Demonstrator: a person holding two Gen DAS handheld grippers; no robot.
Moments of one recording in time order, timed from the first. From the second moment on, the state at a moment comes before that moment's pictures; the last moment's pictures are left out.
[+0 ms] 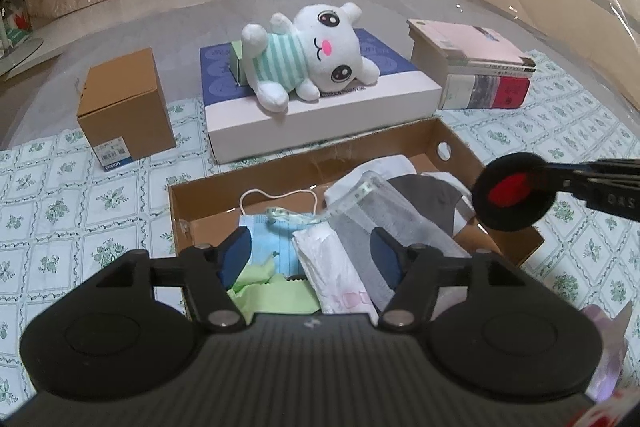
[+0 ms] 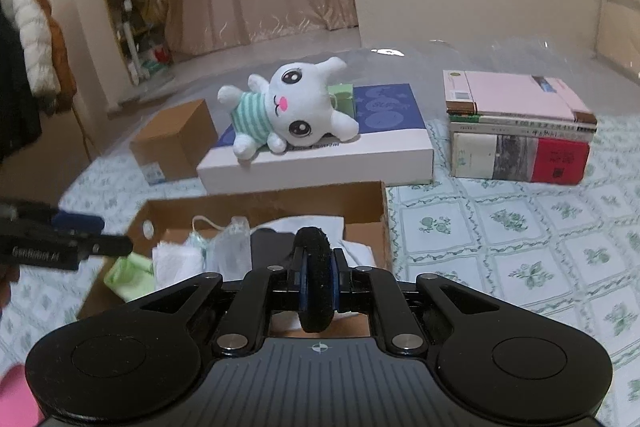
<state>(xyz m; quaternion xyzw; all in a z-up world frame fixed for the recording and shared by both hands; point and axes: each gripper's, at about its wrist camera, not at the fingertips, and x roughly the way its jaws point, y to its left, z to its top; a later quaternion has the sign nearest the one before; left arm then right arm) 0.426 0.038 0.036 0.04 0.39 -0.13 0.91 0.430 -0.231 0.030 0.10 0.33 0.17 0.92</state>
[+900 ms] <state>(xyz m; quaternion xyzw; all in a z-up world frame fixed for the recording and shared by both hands) 0.225 0.026 0.103 0.00 0.27 -0.11 0.96 0.239 -0.249 0.097 0.10 0.25 0.16 0.95</state>
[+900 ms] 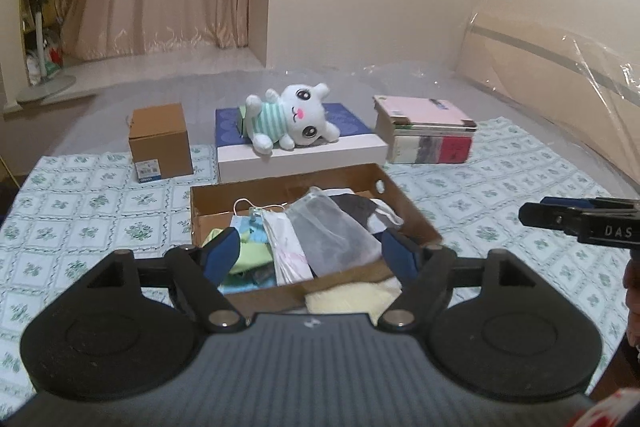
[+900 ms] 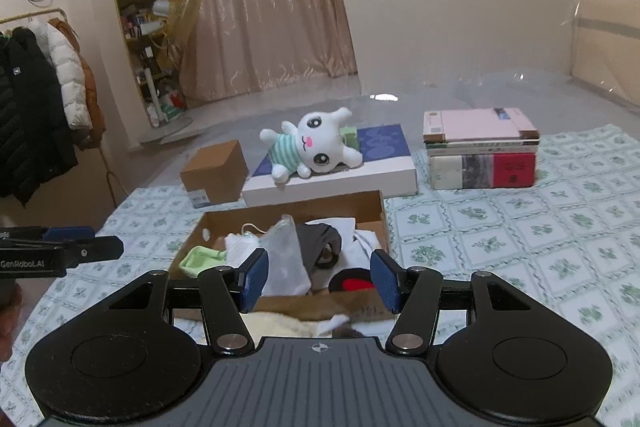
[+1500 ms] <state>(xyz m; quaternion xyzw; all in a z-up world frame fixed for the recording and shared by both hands) 0.094 0.020 0.056 -0.05 0.32 -0.06 0.95 0.115 -0.248 0.066 0.10 0.29 0.16 0.94</state>
